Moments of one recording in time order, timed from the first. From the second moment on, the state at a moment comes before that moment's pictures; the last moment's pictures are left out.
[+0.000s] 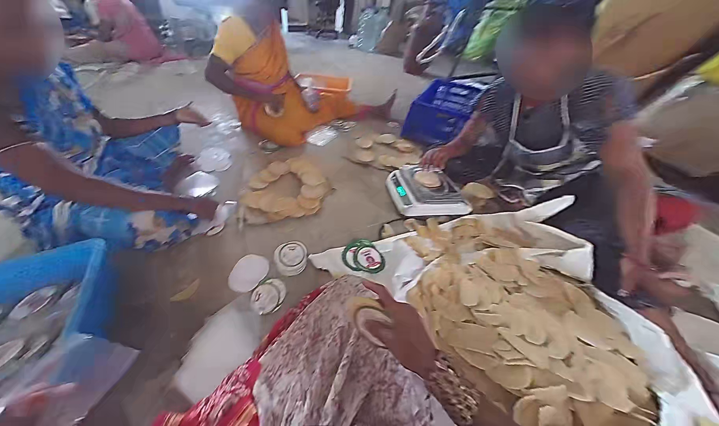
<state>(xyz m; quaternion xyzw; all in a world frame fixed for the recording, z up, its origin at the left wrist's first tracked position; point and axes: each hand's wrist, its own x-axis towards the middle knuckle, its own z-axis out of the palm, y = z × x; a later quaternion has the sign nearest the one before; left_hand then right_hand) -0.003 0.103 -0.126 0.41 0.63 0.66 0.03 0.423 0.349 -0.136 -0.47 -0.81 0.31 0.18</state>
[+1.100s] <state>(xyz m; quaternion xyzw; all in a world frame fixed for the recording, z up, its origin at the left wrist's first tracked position) 0.085 0.213 -0.229 0.16 0.58 0.76 0.23 0.401 0.360 -0.125 -0.42 -0.48 0.67 0.39</state>
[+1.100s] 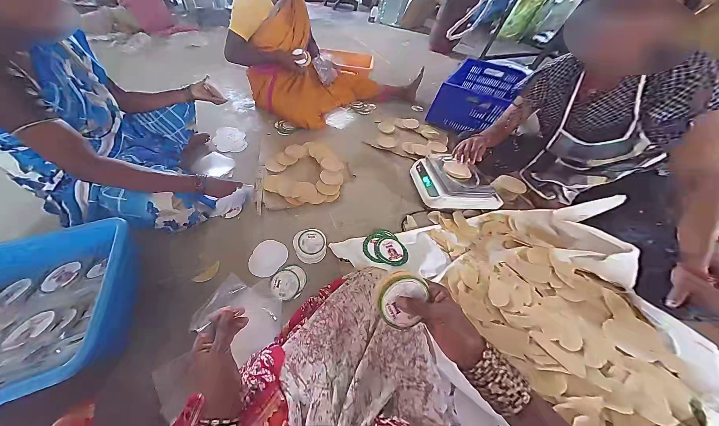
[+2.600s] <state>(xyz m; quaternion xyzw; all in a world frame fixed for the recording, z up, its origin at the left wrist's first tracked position) 0.155 0.190 -0.206 0.29 0.38 0.73 0.49 0.299 0.337 -0.144 -0.18 -0.79 0.57 0.15</state>
